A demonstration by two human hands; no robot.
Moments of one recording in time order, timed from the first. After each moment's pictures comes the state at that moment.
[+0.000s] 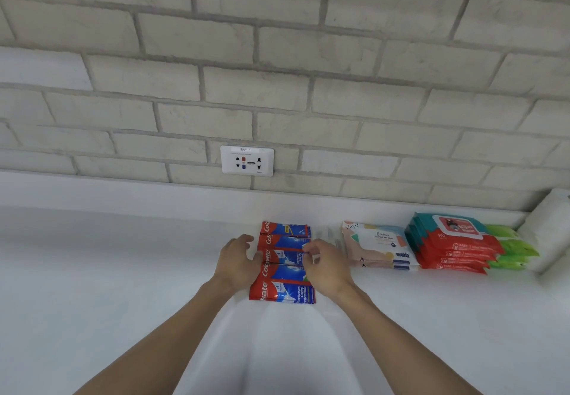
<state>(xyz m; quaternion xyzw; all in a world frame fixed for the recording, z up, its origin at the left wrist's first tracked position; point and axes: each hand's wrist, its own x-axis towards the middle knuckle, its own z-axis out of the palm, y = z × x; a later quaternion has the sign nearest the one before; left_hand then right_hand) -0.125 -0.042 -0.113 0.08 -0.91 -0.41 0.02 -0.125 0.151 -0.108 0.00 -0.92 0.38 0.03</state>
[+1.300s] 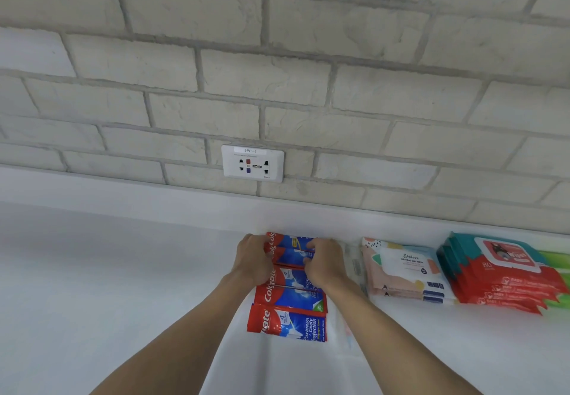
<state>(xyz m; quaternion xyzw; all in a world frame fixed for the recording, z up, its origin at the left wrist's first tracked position) -0.208 -0.025 -0.144 0.06 -0.94 -0.34 0.03 -0.216 0.132 -0.135 -0.01 -0.96 0.28 0.01</state>
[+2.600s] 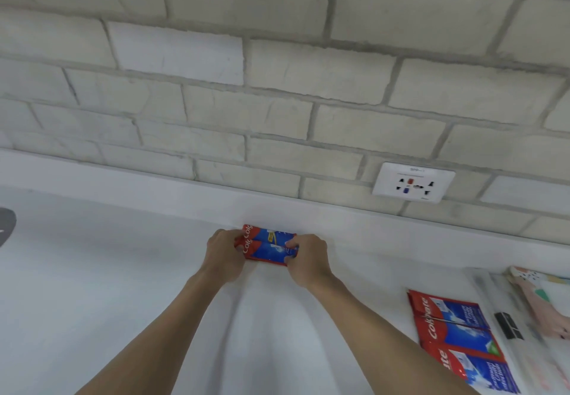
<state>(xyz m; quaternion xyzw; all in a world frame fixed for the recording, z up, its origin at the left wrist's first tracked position) -0.207 -0.344 -0.152 0.16 -0.92 -0.36 0.05 -0.224 -0.170 -0.139 0.06 -0.94 0.32 -0.01</state>
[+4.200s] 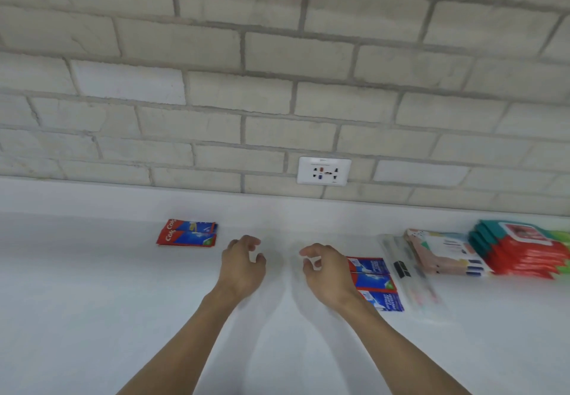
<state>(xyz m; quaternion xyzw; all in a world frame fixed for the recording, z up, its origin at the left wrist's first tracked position) -0.115 -0.215 -0.103 0.06 -0.89 -0.44 0.09 -0.107 -0.031 -0.099 0.02 -0.92 0.40 0.06</state>
